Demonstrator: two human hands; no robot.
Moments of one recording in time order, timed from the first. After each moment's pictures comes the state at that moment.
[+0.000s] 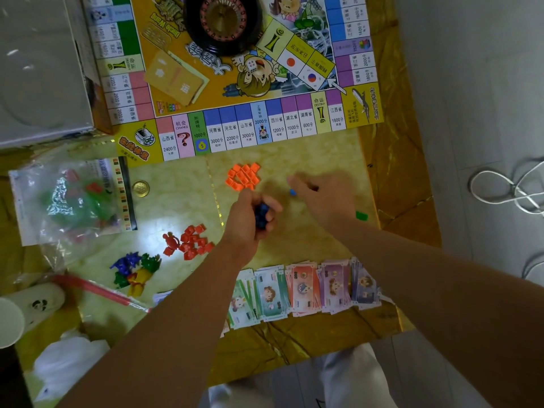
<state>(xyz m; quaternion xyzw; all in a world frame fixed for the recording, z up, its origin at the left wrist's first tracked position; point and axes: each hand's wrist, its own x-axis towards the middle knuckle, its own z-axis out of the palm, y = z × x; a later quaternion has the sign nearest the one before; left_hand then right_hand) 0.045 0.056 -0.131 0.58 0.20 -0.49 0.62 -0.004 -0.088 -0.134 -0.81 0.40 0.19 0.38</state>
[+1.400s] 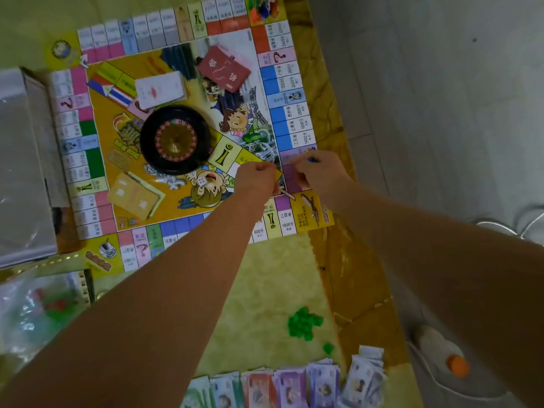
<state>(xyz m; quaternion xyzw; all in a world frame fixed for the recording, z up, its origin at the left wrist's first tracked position) 0.202 -0.173 -0.124 0.76 0.19 -0.40 0.47 0.147 -0.282 -0.128 -0.64 0.47 0.13 0.59</state>
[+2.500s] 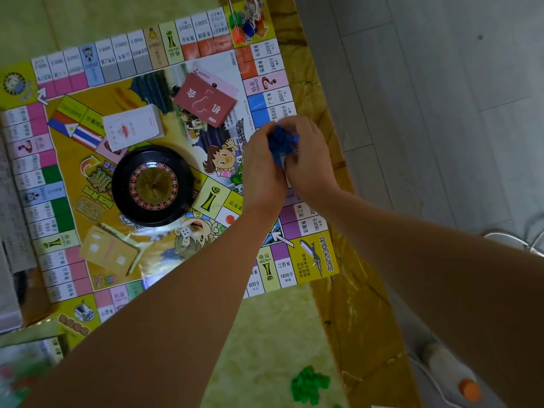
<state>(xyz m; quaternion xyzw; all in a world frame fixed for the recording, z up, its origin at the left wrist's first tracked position) 0.249 -0.231 -0.167 0.86 -0.15 -0.17 0.46 0.218 -0.314 -0.167 -0.83 0.29 -0.05 0.47</state>
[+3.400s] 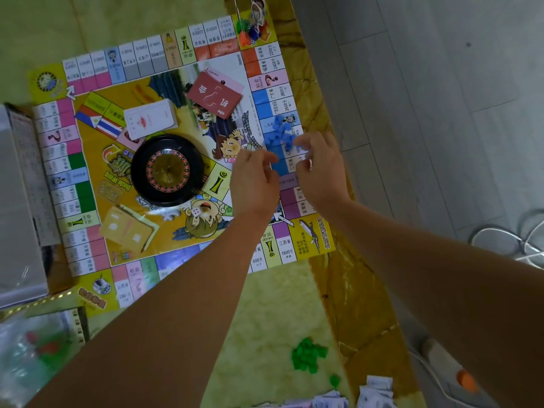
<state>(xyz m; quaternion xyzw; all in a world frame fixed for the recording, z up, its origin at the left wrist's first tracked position) 0.224 -0.193 -0.135 0.91 -0.14 -0.17 0.35 0.170 -0.300 -0.135 -0.84 0.32 -0.06 0.44</state>
